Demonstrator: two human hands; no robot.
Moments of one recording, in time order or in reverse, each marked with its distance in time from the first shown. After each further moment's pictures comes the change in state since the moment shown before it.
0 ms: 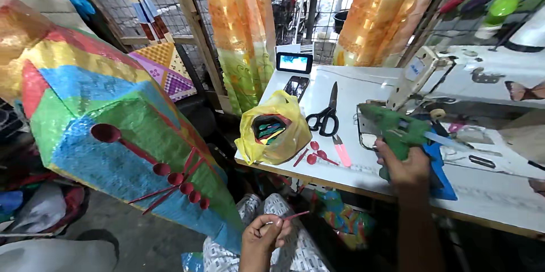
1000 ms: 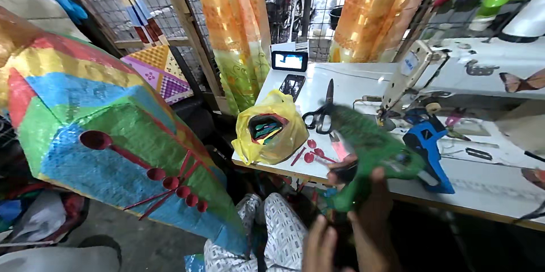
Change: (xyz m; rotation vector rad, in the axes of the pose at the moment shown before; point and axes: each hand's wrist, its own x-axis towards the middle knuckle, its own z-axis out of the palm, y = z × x) left_hand -0.028 -0.065 0.056 0.642 -0.291 0.969; right_hand -0.088 -0.056 0.049 1.154 -0.352 -0.027
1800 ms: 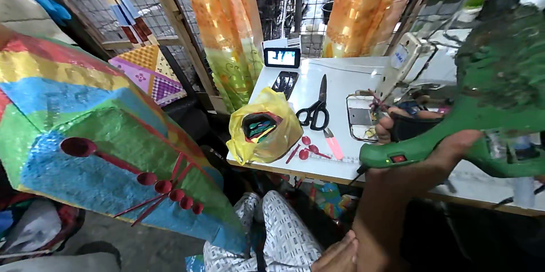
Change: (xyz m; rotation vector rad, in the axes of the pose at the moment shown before) left_hand -0.025 -0.003 0.034 -0.268 -0.030 -0.123; right_hand 0.056 -0.046 0.028 -0.196 0.524 -0.442
